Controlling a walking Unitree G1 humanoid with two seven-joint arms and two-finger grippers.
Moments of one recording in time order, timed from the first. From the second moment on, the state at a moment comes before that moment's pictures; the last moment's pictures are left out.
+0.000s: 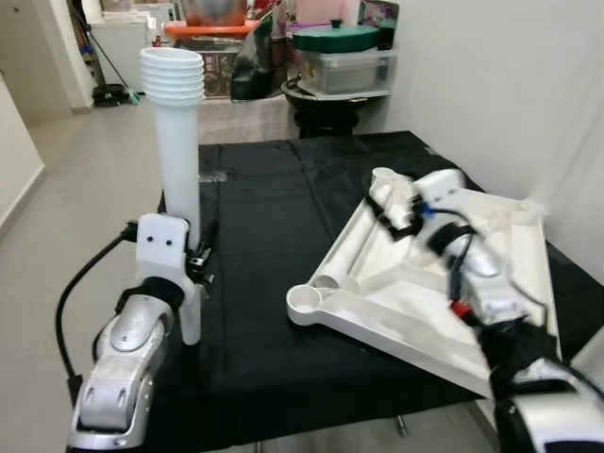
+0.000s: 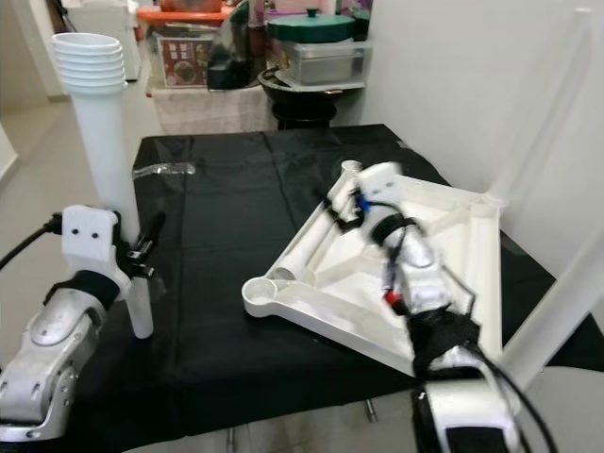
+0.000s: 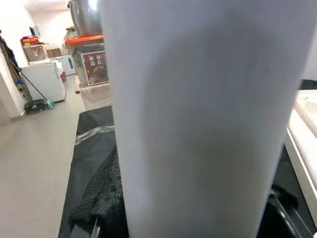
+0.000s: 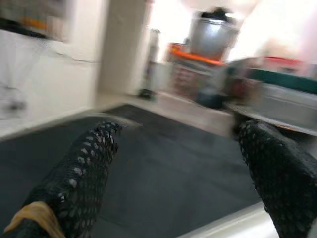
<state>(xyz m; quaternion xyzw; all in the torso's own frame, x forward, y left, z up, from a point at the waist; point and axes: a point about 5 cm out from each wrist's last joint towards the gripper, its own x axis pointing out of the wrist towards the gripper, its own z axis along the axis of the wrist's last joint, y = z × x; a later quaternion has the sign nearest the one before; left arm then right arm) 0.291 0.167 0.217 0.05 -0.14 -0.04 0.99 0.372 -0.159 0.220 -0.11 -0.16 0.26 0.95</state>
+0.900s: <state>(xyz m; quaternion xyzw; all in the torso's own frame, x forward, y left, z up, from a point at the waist) 0.297 0.205 0.217 0.07 -0.13 0.06 0.99 0.313 -0.109 0.156 -0.17 0.00 0.43 0.88</state>
